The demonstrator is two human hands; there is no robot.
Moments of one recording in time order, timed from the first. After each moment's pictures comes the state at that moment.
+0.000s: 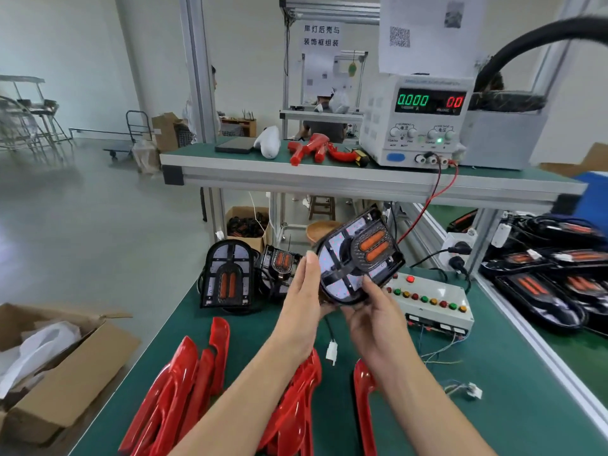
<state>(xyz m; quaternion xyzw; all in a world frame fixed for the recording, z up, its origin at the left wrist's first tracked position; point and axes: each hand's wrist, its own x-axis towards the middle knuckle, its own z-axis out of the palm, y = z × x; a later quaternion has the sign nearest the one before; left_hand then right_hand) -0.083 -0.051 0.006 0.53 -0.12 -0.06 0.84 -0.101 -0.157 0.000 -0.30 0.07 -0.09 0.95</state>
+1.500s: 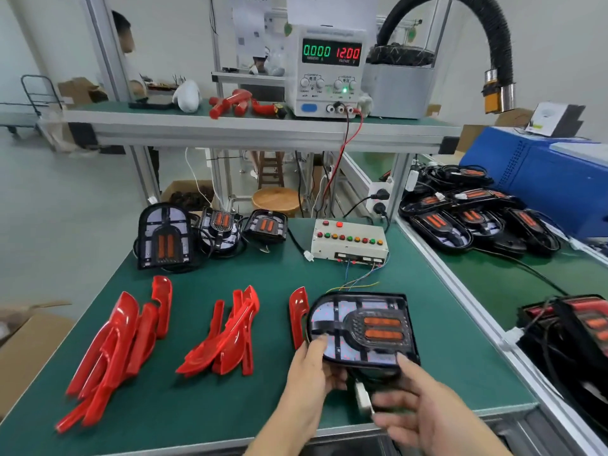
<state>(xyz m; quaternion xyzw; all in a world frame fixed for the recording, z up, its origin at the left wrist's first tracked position) -0.248 -0.124 -0.105 0.55 0.05 -0.25 0.80 -0.348 -0.263 -0.064 -0.53 0.39 0.06 0.75</state>
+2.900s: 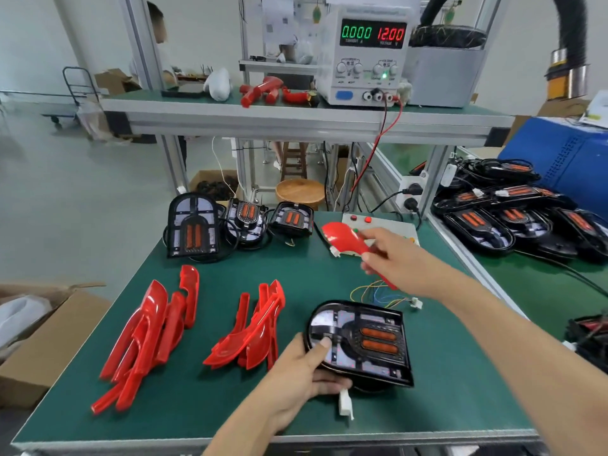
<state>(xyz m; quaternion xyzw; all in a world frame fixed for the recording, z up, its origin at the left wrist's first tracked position) -0.219 -0.061 -0.121 0.56 -0.02 -0.33 0.76 -0.167 -0.290 0.007 -0.94 -0.04 0.00 0.35</state>
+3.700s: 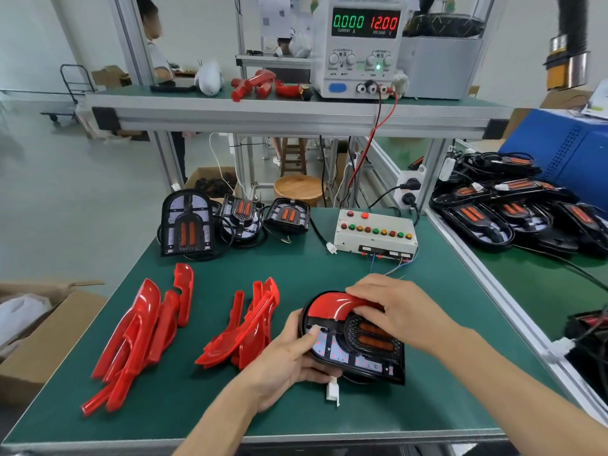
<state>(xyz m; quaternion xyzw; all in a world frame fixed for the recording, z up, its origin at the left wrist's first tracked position) -0.200 -0.051 -0.106 0.56 -0.13 -0.36 0.73 -0.211 -0.296 -0.048 -0.95 -0.21 -0.11 0.18</state>
